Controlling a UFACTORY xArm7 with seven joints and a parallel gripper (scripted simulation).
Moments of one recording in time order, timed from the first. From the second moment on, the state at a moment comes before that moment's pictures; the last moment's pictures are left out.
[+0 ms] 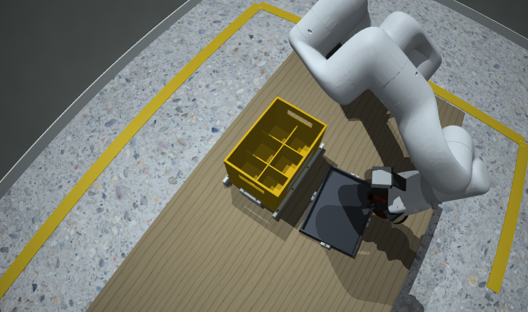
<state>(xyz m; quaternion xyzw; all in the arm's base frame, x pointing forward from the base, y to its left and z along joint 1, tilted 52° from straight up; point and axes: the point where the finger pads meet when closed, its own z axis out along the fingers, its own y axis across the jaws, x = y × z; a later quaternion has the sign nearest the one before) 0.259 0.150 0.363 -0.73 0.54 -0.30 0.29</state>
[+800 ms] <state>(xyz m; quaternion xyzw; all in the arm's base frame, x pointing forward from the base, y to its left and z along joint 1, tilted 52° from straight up) 0.259 0.150 0.363 -0.71 0.56 -0.35 0.26</state>
